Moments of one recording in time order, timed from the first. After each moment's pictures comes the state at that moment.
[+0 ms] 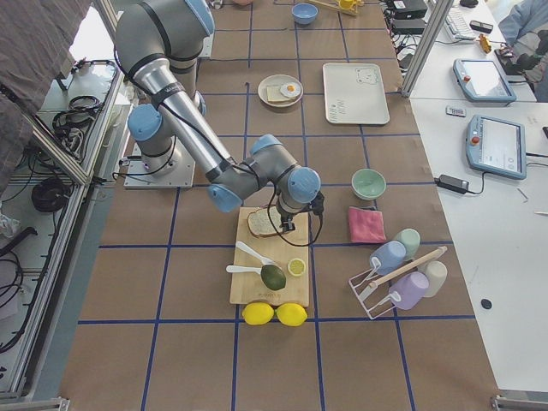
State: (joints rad) left arm -1.53 -1.54 -1.63 -1.57 1.61 -0.06; right arm 0.73 -1.20 1.74 -1.85 -1.52 -1.02
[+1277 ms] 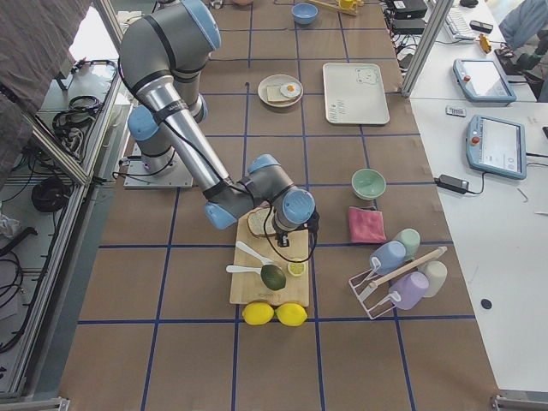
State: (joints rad) left arm -1.53 -1.53 -1.62 -1.54 1.59 -0.06; right arm 0.68 -1.13 1.75 -1.91 -1.53 -1.01
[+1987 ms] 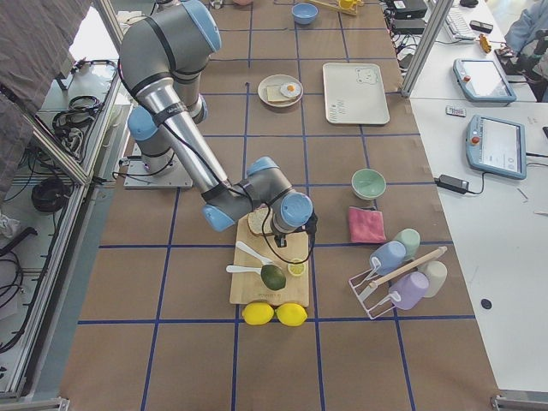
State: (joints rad) left arm -1.54 -1.48 -1.61 -1.60 1.58 -0.06; right arm 0.67 -1.13 1.75 -1.91 -1.53 -1.03
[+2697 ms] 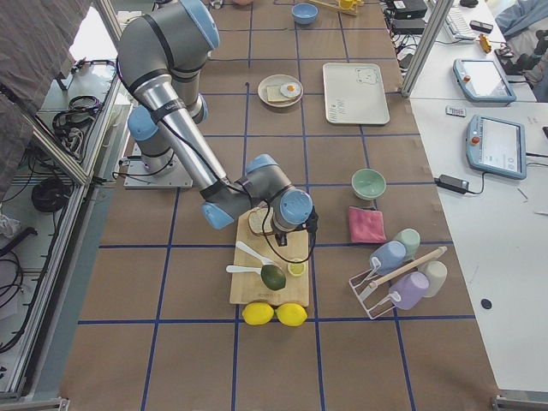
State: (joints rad) left arm -1.54 -1.47 -1.62 -1.66 1.59 -0.07; right arm 0.68 -1.16 1.75 -1.91 -1.54 -1.02
